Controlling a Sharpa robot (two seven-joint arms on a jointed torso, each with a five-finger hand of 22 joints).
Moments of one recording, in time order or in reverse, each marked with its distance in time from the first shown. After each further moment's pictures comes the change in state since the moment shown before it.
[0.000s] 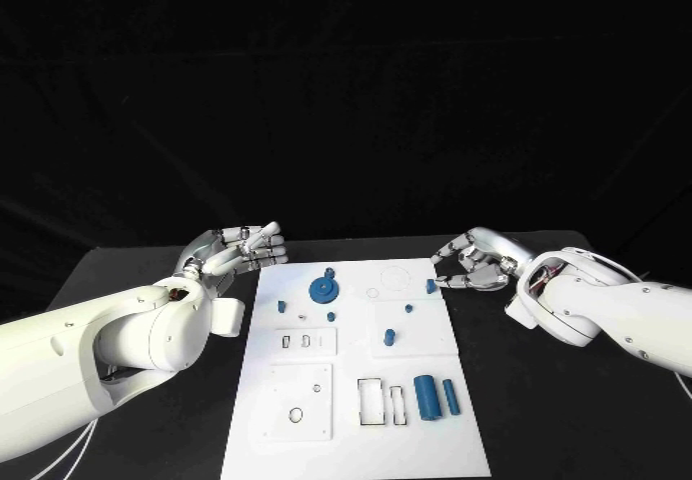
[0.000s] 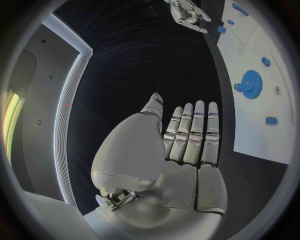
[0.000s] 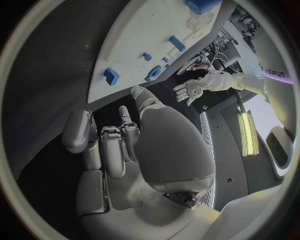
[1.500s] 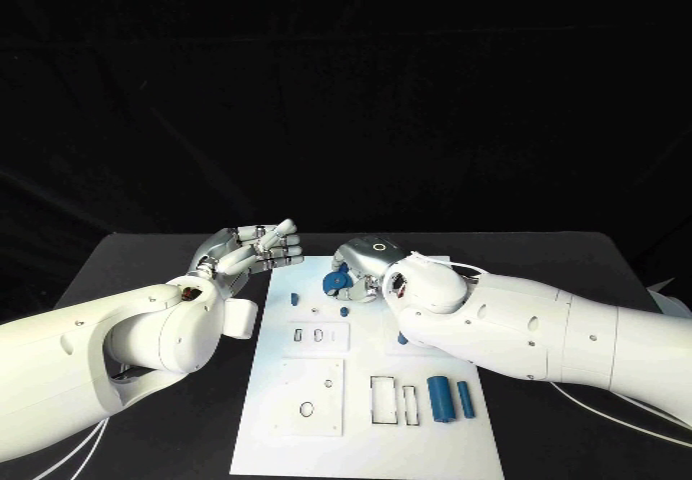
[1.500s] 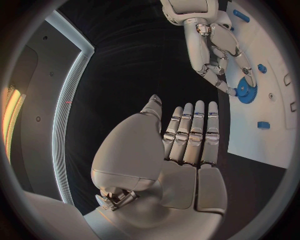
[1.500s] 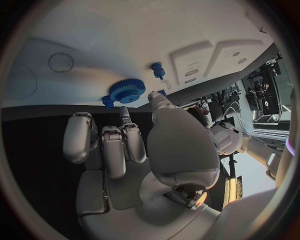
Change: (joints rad) left arm 0.000 -0.010 0.000 0.057 0.000 -0.004 0.002; left_hand -0.020 0.009 0.005 0.025 0.000 -0.004 -0.004 0.004 0.000 0.000 0.000 0.005 0.000 0.000 0.000 0.004 -0.004 0.000 0.007 0.000 0.006 0.003; right arm -0.021 0.509 -0.005 -0.137 -0.614 0.004 -0.410; right_hand -0.198 0.000 -0.028 0.158 -0.011 -0.039 -0.007 0.076 -0.004 0.014 -0.004 0.025 0.000 0.000 0.000 0.025 -0.001 0.000 0.041 -0.001 0.082 0.054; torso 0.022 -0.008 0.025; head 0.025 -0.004
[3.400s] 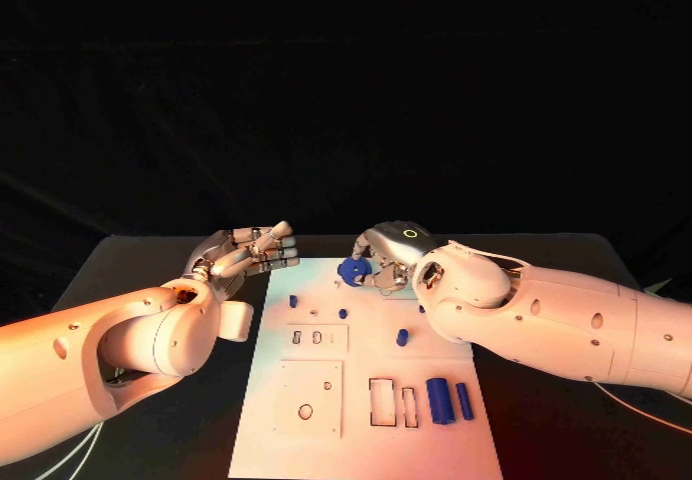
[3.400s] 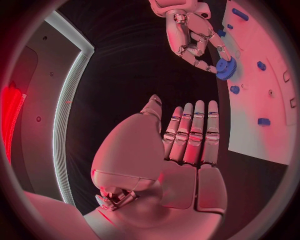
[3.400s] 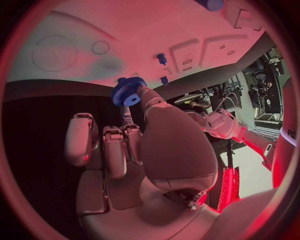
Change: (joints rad) left arm 0.000 -0.006 0.000 -0.001 0.000 0.000 0.003; left_hand 0.000 0.000 0.000 0.000 0.000 0.000 0.000 0.004 0.000 0.000 0.000 0.004 0.000 0.000 0.000 0.009 -0.001 0.000 0.018 -0.004 0.012 0.005; right arm 0.046 -0.166 0.014 0.175 0.005 -0.047 -0.020; right_hand 0.157 0.030 0.066 -0.128 -0.029 0.043 -0.021 0.131 0.021 0.020 -0.034 0.011 0.000 0.000 -0.018 0.000 0.001 0.000 0.007 -0.029 0.016 0.009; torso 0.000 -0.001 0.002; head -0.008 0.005
